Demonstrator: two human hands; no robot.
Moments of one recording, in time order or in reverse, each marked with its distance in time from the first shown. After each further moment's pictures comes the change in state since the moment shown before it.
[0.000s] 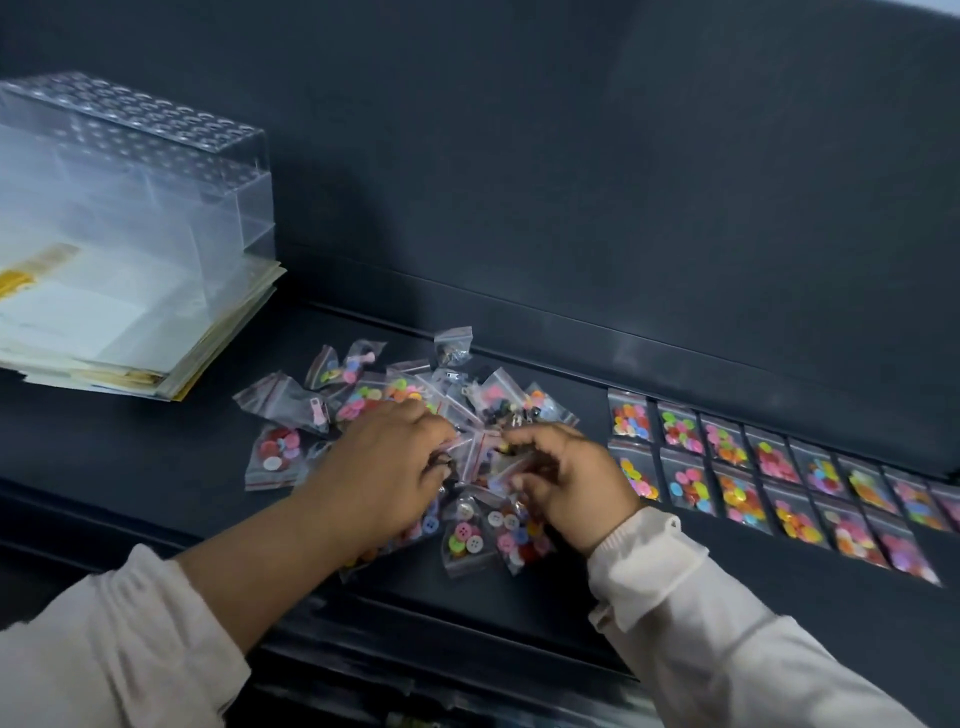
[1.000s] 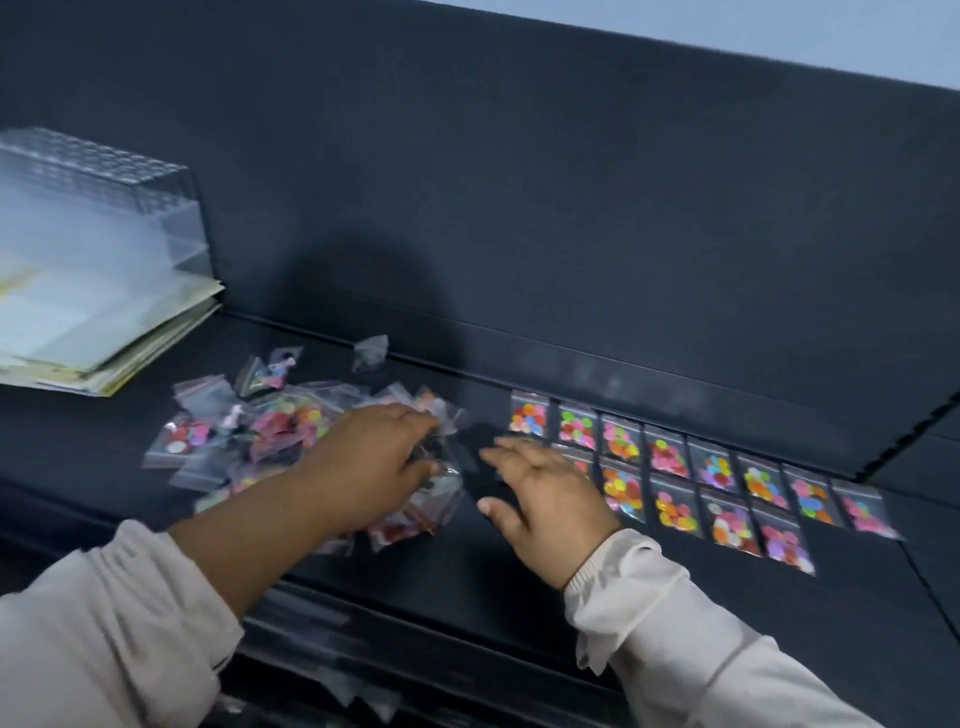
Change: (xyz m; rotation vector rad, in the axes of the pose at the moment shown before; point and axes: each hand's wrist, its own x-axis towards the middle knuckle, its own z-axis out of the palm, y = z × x) left_hand 0.029 0.118 0.010 0.137 -0.105 -0.097; right_hand -0.064 0.063 -0.076 -0.363 -0.079 -0.207
